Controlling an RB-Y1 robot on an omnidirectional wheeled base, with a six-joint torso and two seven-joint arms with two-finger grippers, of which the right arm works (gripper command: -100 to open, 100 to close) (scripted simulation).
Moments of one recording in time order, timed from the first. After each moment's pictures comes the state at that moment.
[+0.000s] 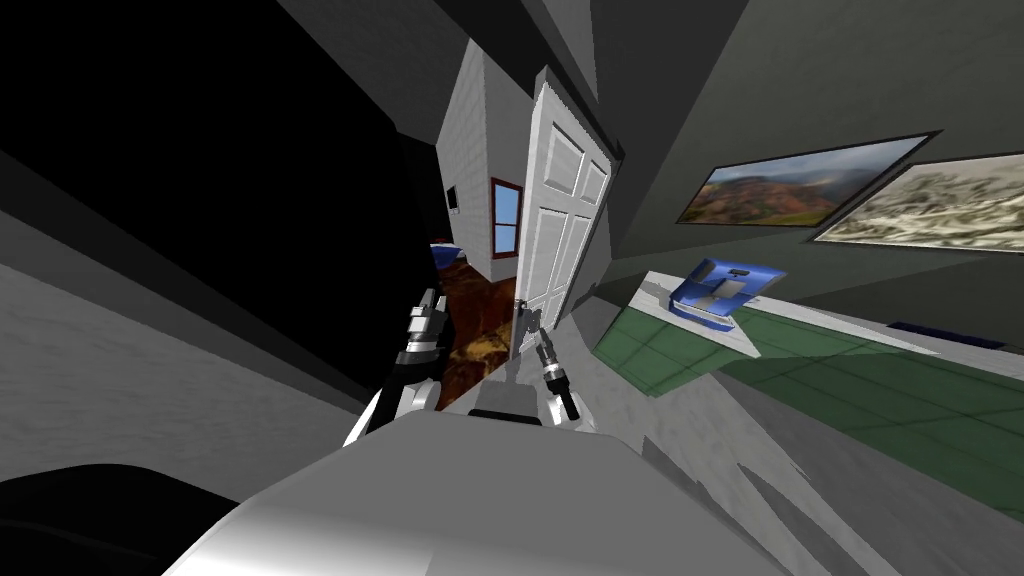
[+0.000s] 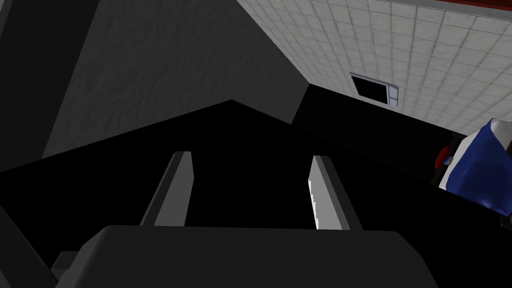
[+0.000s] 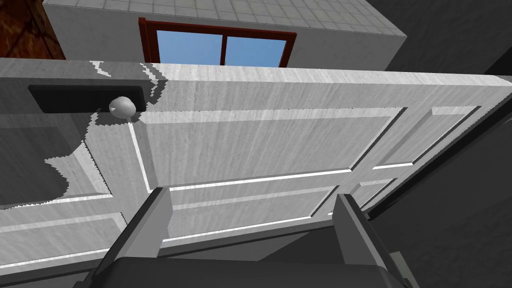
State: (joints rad) arm 0.04 -0.10 0.20 -1.16 0.17 -0.79 -0.20
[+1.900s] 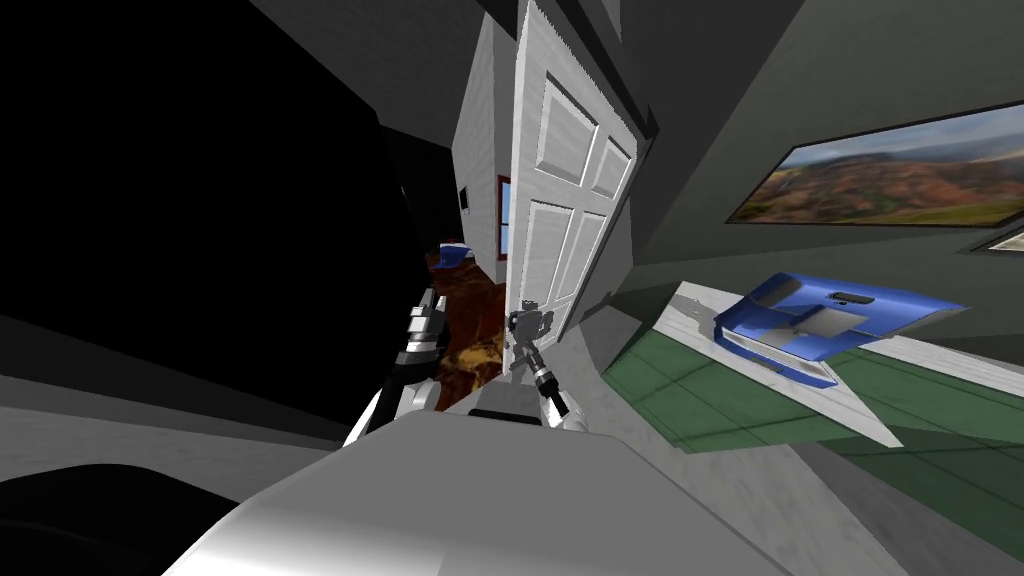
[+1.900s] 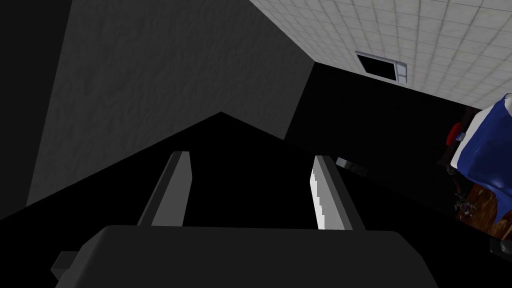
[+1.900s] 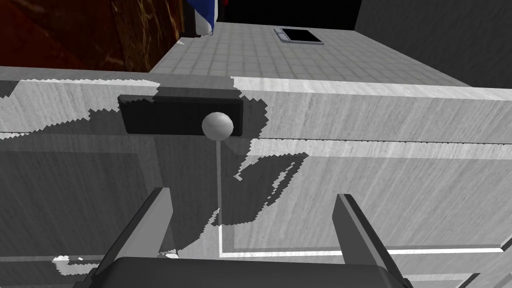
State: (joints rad) arm -0.16 -0.08 0.26 -0.71 0.27 -0.86 -0.29
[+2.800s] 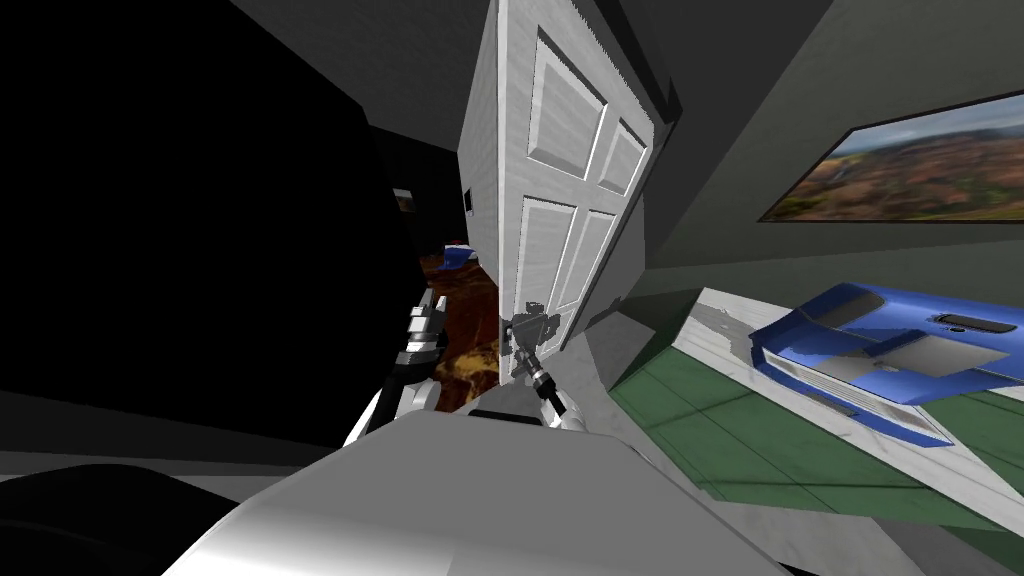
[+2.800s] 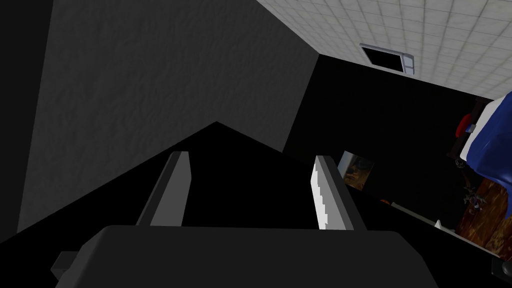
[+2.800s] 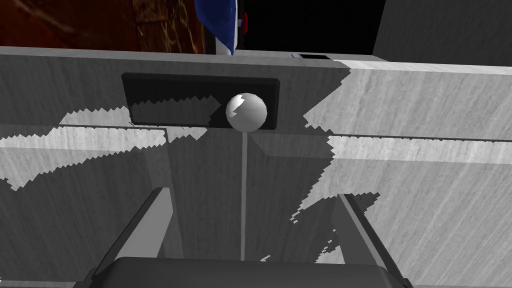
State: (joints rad) arm -0.22 -0.07 0.28 -0.57 0.30 -0.88 -0.32
